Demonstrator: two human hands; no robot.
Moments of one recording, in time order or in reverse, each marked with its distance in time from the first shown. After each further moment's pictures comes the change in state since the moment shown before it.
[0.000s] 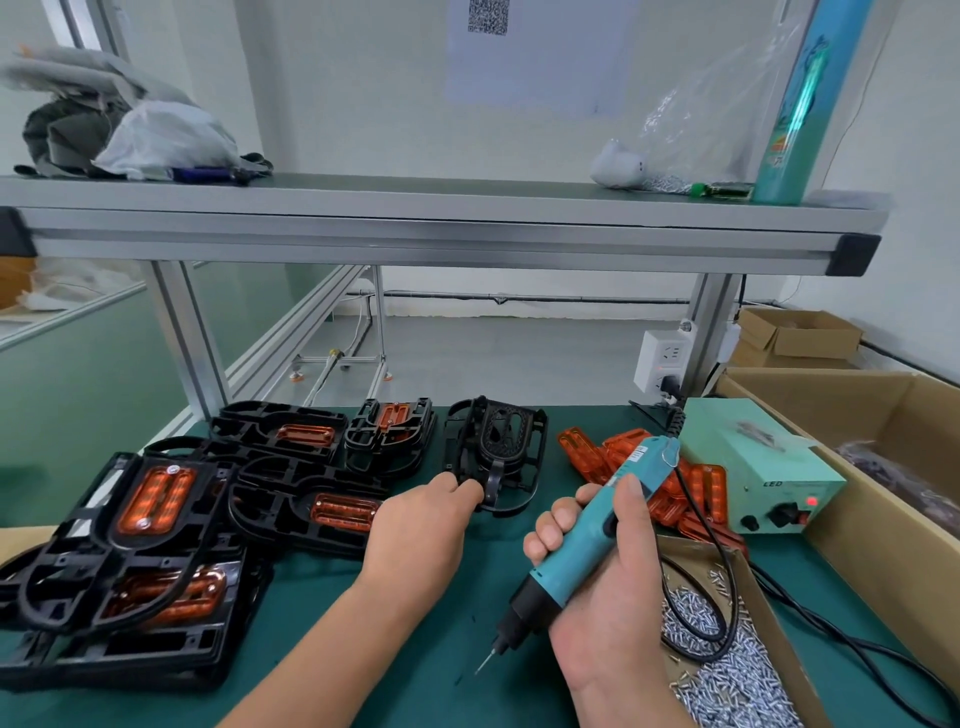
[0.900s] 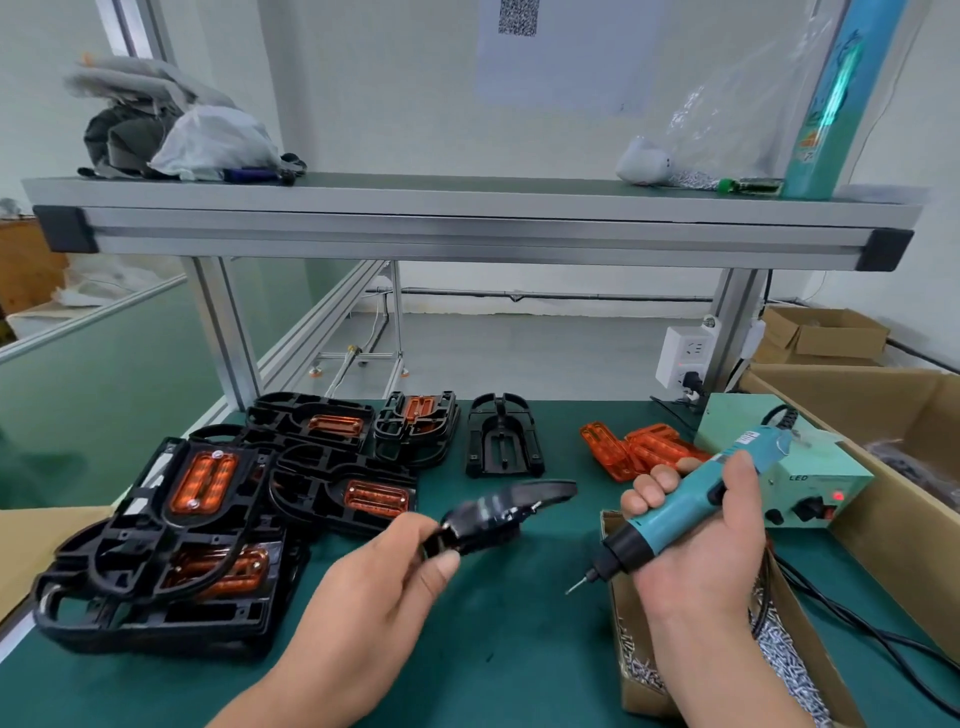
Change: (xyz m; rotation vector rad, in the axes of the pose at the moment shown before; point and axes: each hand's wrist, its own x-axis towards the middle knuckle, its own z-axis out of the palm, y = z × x) left_hand -0.097 -0.037 -0.065 -0.713 -0.035 -0.092; right_hand 0.007 -0.045 0.003 -0.034 0.086 -0.127
